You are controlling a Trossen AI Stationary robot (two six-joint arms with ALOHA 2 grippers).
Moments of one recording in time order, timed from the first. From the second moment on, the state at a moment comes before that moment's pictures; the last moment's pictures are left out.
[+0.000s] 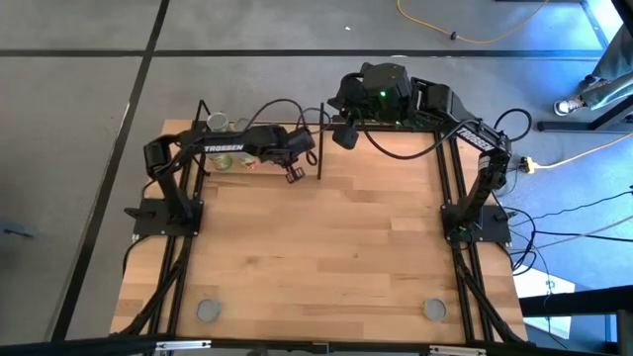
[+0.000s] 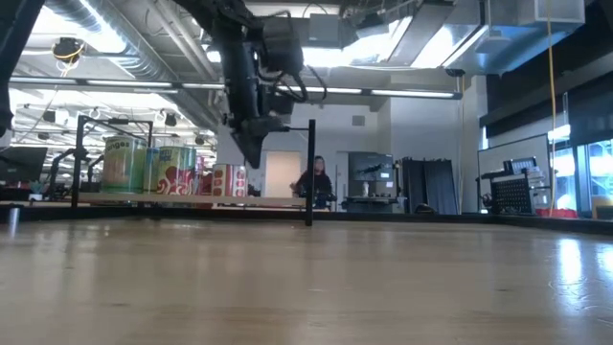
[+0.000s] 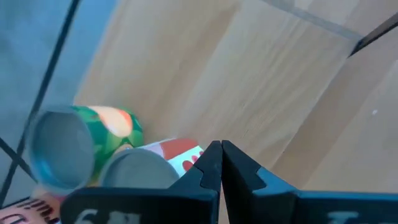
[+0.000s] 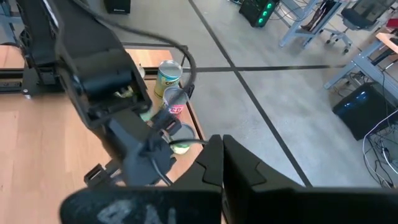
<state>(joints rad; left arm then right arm) 0.38 1.76 1.34 -0.77 -0.34 -0.07 -0.22 1.79 2.31 -1.01 0.29 -0.19</state>
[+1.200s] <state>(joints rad) 0.48 1.65 1.34 -0.94 -0.27 -0.20 -0.22 1.79 2.31 -1.02 0.29 -0.18</state>
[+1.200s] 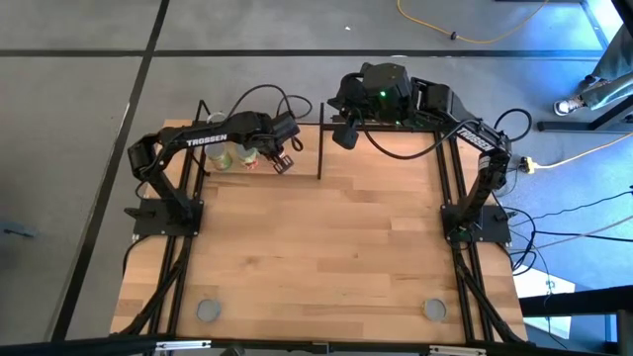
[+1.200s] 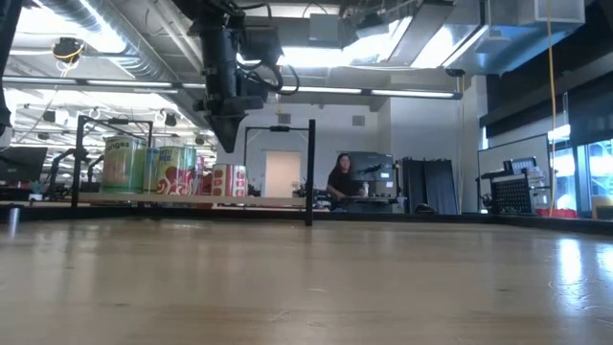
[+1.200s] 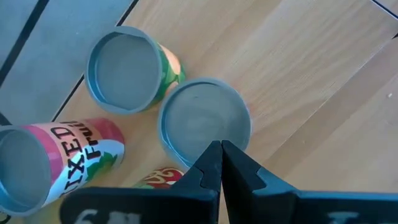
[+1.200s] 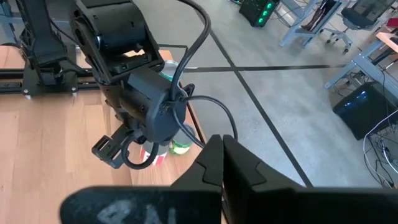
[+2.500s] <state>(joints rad) 0.53 1.71 1.34 -1.03 -0.15 -0.15 -0.22 1.79 2.31 -1.02 0.29 -0.19</state>
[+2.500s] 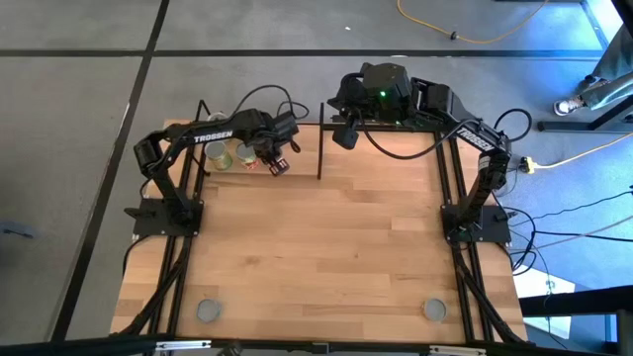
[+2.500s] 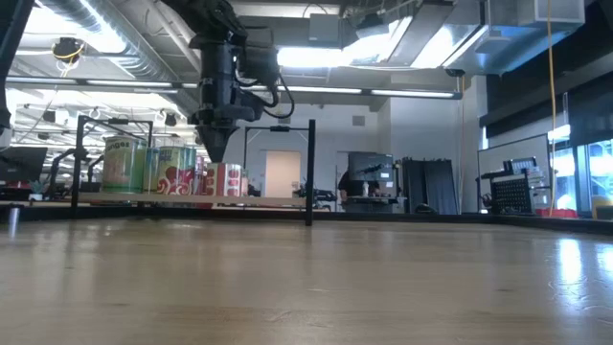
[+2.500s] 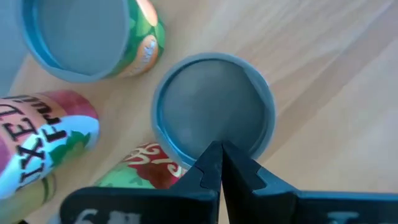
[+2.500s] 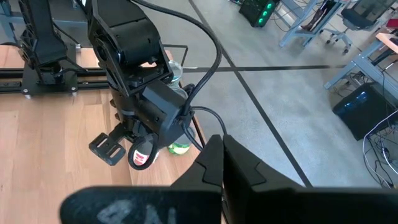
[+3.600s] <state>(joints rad) 0.19 1.14 1.34 -1.09 0.09 -0.13 -0.12 1.75 2.29 -1.57 -0.03 -0.05</state>
